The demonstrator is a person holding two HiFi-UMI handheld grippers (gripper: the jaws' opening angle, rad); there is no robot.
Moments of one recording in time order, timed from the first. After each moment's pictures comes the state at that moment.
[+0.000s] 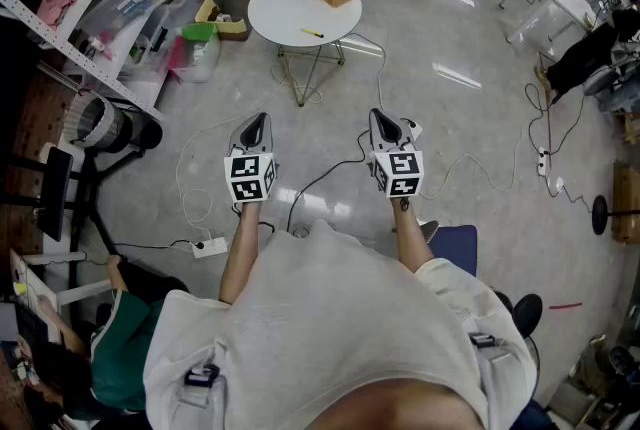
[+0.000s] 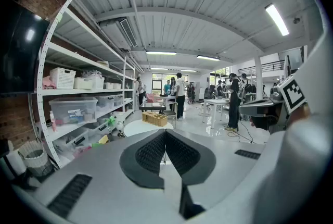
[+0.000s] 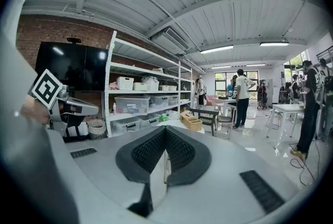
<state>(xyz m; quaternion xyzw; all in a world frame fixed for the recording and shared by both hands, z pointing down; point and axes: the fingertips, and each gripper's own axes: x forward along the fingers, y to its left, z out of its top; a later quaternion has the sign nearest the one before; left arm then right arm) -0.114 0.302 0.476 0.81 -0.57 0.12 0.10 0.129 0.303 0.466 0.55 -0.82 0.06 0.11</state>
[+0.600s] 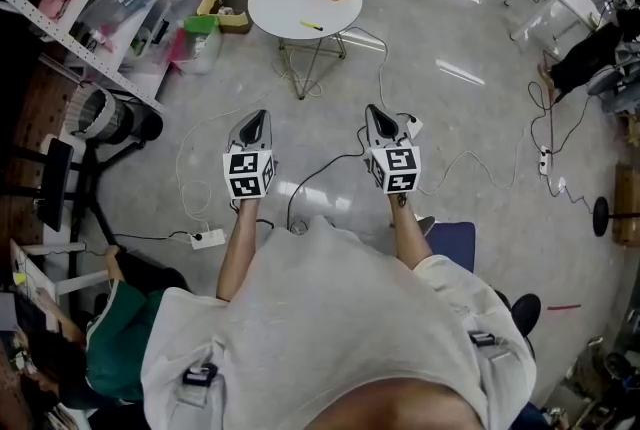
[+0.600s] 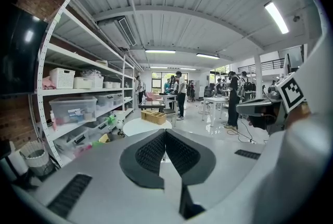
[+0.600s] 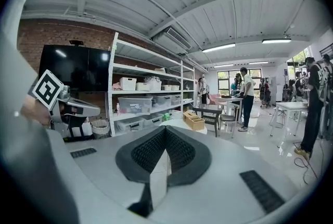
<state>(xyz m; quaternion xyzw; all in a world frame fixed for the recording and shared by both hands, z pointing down) -0.100 0.310 0.478 0.81 -0.57 0.12 0.10 0.134 0.306 0.470 0.54 -0.83 0.07 0.11</state>
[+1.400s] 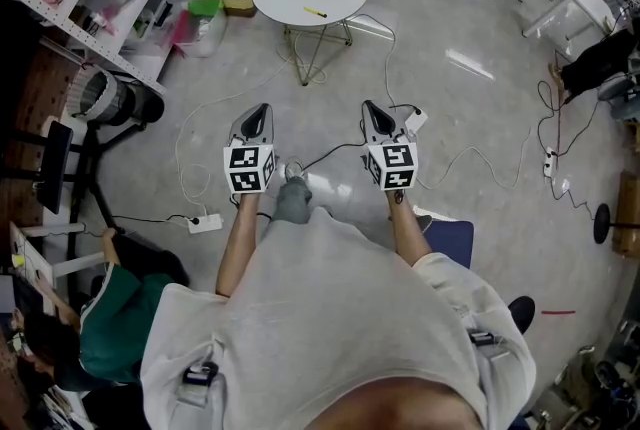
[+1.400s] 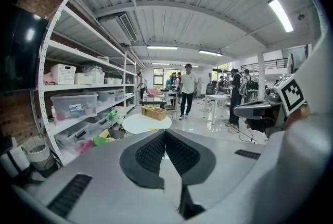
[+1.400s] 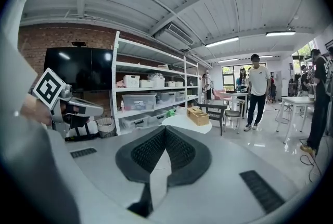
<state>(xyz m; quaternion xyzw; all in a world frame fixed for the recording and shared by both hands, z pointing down) -0.085 0.310 0.497 0.80 -0.57 0.14 0.12 0.134 0.301 0.495 0.51 -0.85 0.09 0.12</state>
